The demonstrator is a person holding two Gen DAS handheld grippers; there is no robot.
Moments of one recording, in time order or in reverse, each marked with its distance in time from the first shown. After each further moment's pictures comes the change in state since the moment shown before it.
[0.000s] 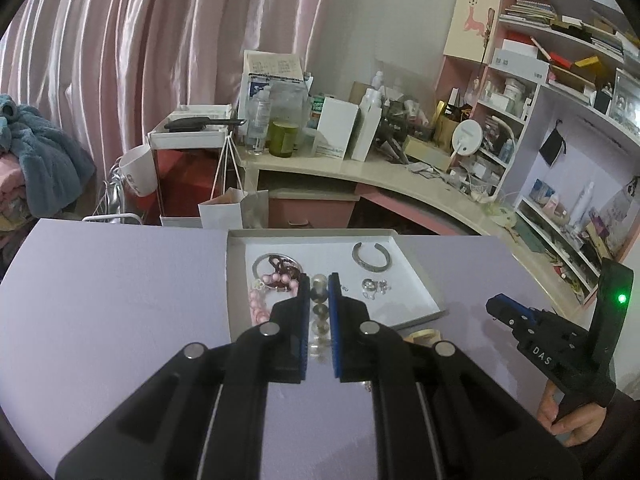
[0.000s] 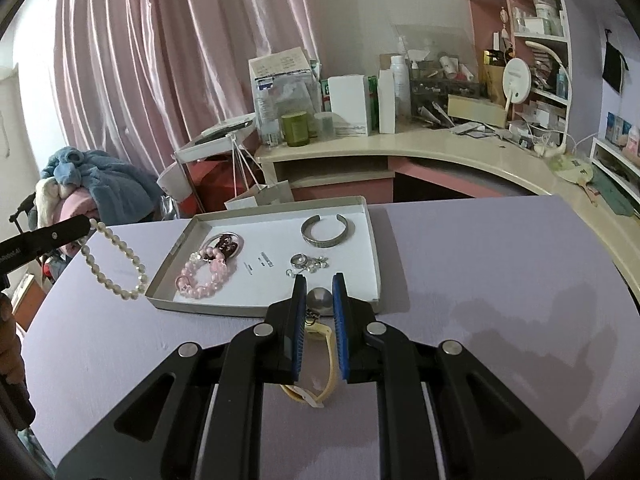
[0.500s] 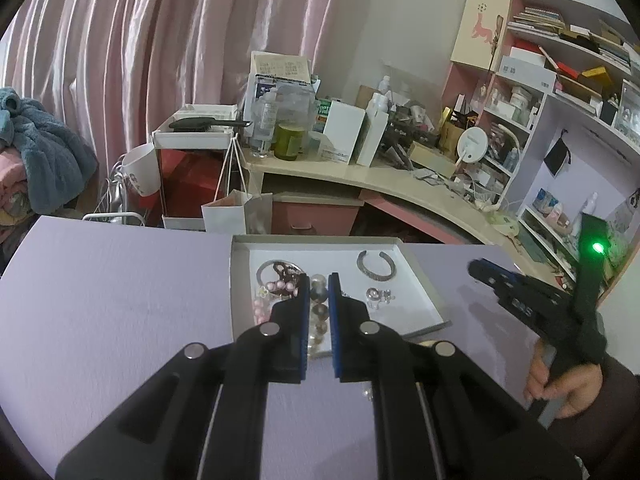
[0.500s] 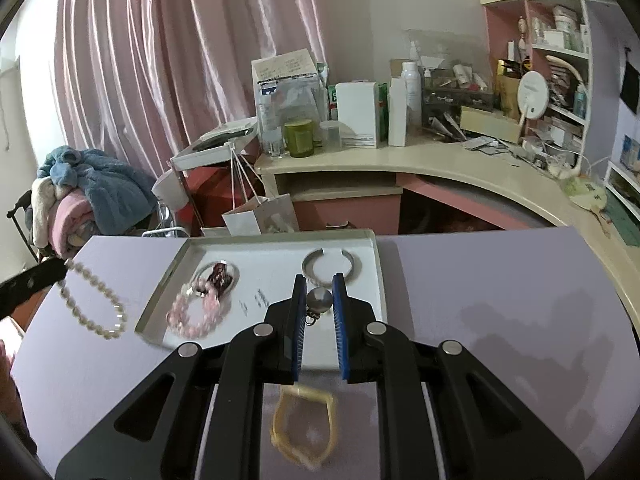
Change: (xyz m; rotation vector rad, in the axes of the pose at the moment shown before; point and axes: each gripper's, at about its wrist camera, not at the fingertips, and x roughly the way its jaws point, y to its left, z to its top) left arm 0.006 0.008 0.010 -0.029 -0.010 0.003; right arm 0.044 0.004 0.050 -0.031 0.015 0.002
